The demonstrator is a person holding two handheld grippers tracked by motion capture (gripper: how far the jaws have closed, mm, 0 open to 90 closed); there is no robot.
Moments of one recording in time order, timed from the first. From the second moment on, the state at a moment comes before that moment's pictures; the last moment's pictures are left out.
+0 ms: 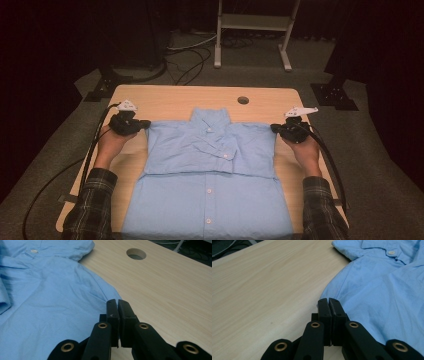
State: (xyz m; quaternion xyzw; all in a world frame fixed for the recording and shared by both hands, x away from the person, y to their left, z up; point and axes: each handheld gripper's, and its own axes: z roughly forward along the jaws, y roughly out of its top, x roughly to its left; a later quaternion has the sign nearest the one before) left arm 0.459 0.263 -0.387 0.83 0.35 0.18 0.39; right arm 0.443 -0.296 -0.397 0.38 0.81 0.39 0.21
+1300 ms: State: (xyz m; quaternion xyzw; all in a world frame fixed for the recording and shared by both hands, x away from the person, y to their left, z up) left arm 0.477 0.271 -0.322 0.78 0.37 0.26 0.43; right arm 0.473 -0.291 -0.330 0.38 0.78 0.43 0.26
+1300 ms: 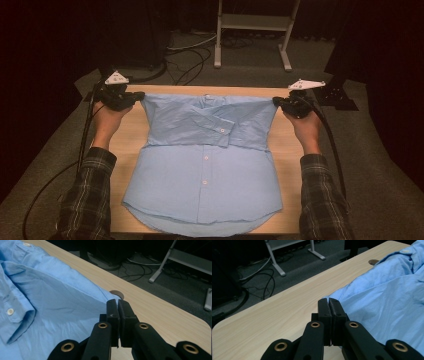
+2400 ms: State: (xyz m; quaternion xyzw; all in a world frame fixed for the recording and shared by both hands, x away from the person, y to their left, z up) left arm 0.295 0.295 -0.330 0.80 0.32 0.25 0.44; right arm 0.330 -0.290 -0.333 0.30 0.79 0.48 0.23
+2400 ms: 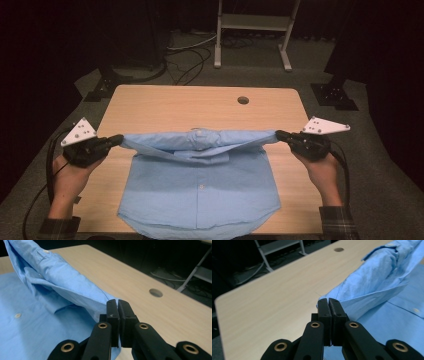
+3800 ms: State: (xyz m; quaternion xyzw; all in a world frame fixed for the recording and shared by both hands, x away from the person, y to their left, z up) left arm 0.240 0.286 -0.424 0.87 0.33 0.11 0.34; right arm 0.238 -0.291 -0.441 0.36 0.83 0.40 0.11
